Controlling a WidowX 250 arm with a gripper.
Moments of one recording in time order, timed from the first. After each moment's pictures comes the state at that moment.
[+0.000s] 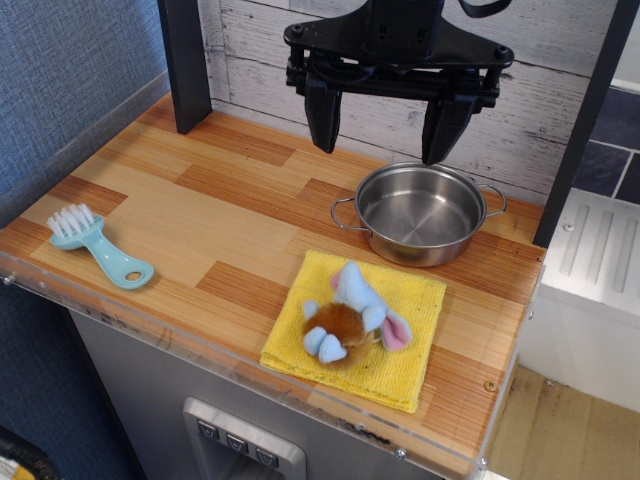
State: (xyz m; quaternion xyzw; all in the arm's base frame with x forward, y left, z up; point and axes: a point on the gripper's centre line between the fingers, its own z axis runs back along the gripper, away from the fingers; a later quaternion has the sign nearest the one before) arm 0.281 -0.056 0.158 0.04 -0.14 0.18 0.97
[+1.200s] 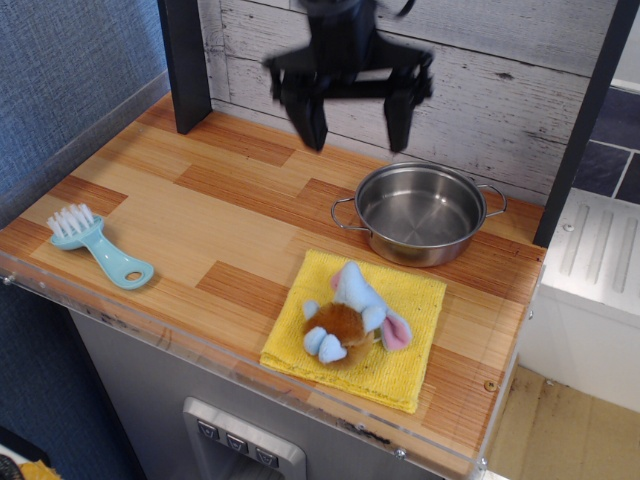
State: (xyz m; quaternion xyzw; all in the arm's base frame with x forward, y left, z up) arm 0.346 0.002 0.101 -0.07 -0.16 0.13 0.98
